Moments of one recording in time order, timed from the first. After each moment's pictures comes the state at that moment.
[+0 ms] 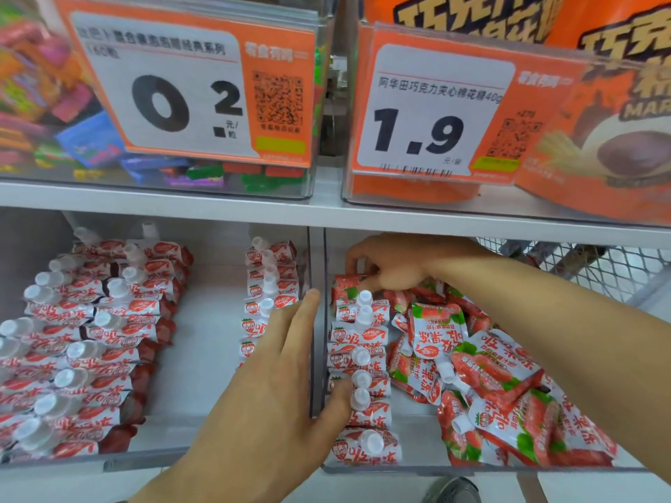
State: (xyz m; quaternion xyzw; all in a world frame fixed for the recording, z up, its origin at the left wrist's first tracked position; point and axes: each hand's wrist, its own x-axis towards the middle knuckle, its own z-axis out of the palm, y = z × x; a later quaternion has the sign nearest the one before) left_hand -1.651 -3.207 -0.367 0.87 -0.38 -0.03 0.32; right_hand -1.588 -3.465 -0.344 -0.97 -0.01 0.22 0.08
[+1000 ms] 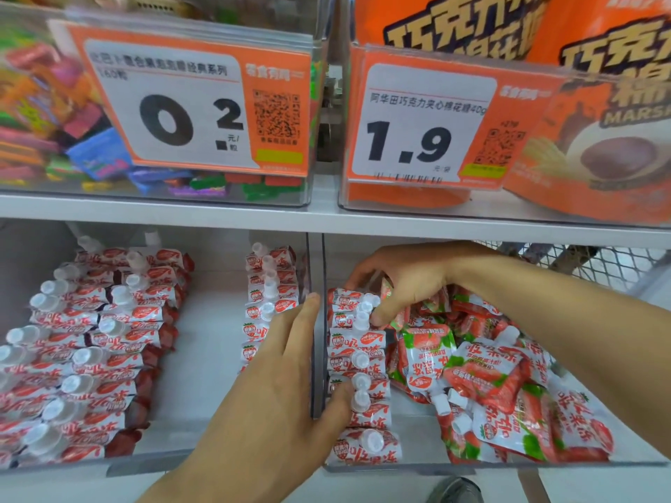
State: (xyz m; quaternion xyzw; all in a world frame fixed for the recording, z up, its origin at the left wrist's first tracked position) left_hand -1.649 -3.206 -0.371 0.85 -0.39 -0.02 0.35; right_hand -1.610 -3.466 -0.330 -0.95 -0.01 0.26 0.18
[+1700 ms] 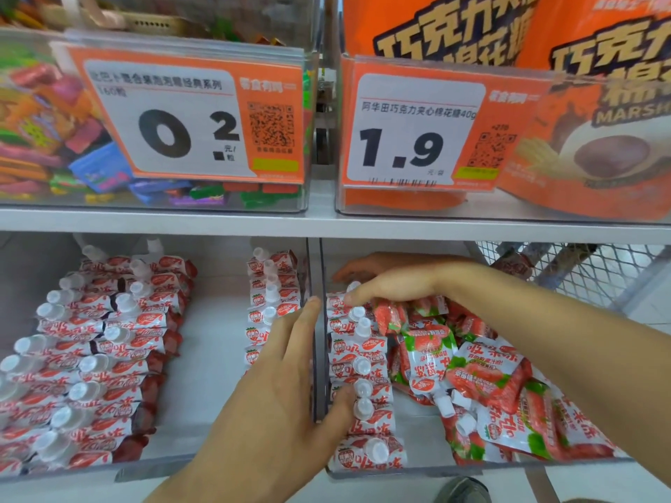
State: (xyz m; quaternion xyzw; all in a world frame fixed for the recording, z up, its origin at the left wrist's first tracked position) left_hand -1.649 -3.205 -0.369 0.86 -0.39 -0.05 0.33; right_hand -1.616 -3.443 -0.337 -0.93 0.06 0.22 0.29
